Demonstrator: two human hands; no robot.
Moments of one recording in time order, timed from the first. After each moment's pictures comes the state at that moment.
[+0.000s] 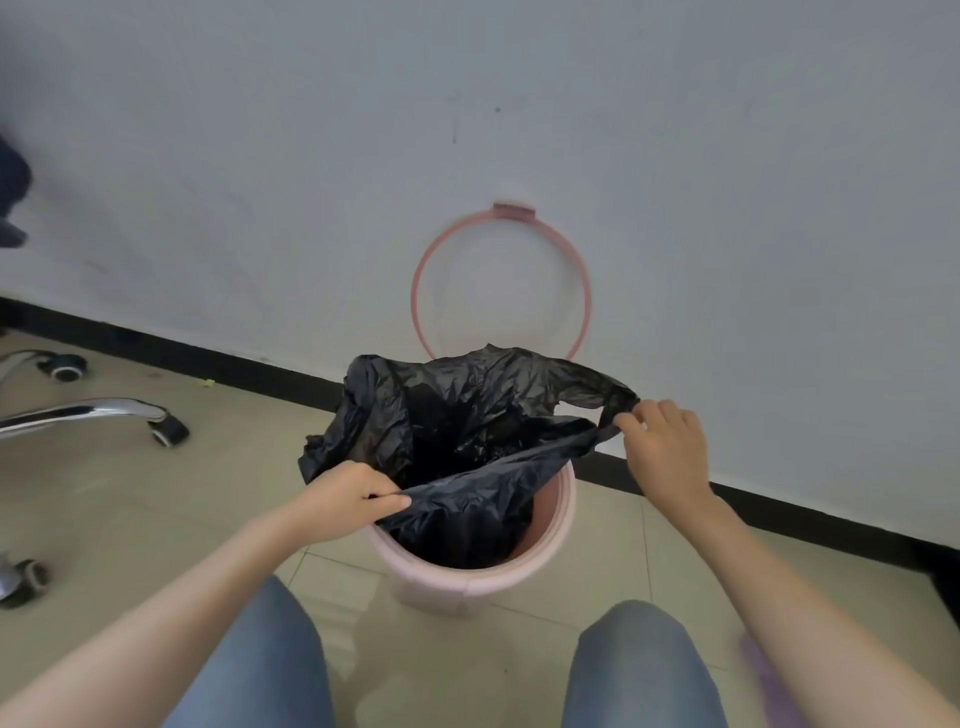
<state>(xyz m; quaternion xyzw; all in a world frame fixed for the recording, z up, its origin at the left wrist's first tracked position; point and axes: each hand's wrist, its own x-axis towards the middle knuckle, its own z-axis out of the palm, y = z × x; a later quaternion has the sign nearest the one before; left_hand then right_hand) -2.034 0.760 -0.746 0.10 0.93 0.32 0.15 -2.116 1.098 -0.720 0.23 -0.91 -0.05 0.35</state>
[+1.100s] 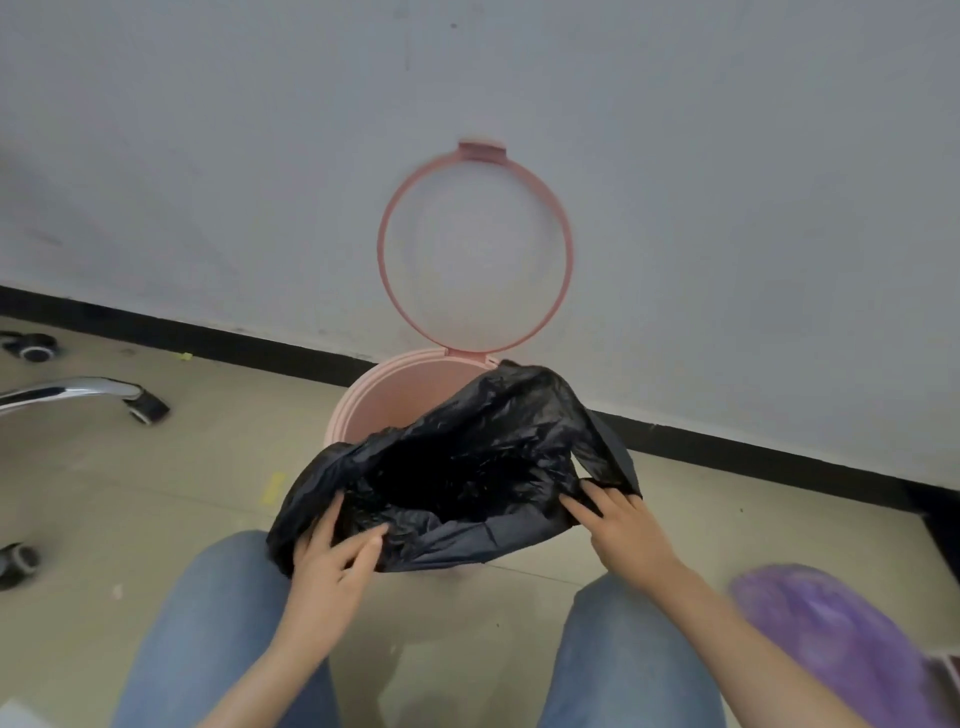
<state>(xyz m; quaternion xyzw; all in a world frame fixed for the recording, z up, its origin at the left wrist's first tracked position) -1.955 0.819 -0.799 -0.15 0.88 0.45 0.02 -2.055 1.127 -0.821 0.26 -0.96 -0.09 0.00</state>
